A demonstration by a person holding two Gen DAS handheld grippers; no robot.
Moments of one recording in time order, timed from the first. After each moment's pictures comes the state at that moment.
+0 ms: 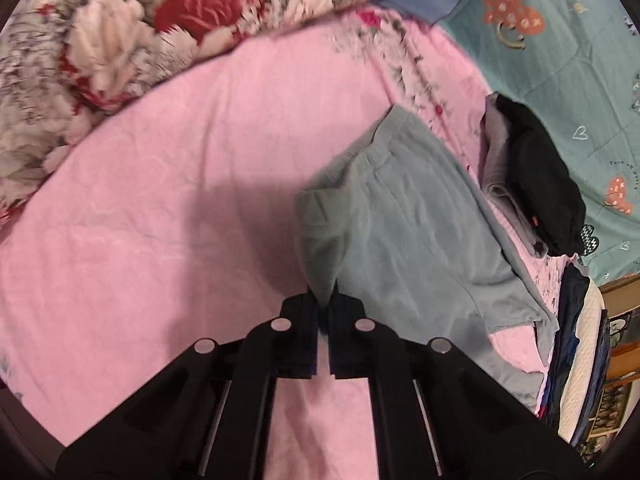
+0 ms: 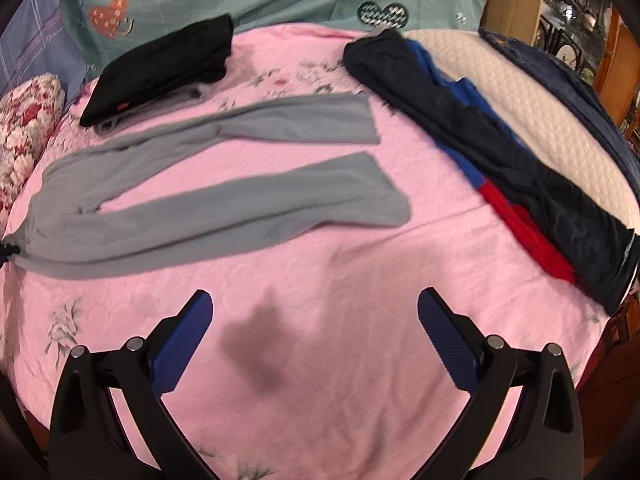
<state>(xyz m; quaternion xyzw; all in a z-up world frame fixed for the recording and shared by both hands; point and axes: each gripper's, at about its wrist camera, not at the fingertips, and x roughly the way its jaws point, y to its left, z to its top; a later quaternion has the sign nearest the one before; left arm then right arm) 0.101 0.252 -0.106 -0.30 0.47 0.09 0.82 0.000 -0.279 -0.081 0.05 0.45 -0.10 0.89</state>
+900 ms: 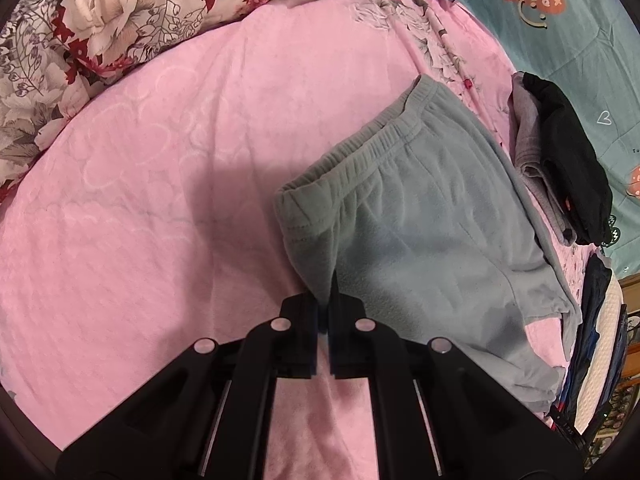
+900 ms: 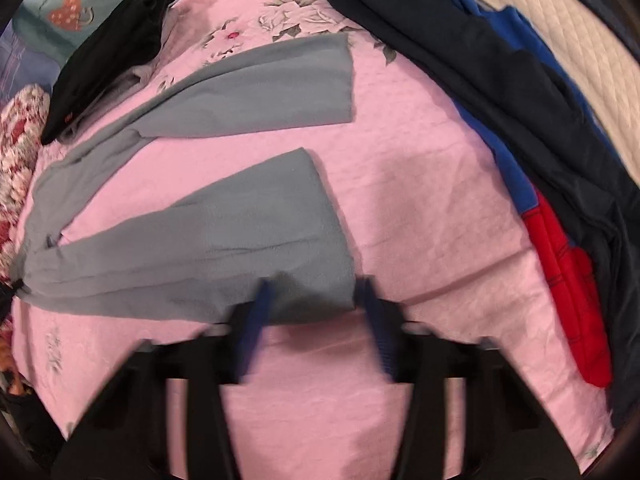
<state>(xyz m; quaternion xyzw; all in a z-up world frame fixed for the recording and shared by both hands) 0.111 0.249 -0.137 -0.28 0.52 0.12 0.80 0.097 -0.387 -0.138 0.11 0.56 0.00 0.82</state>
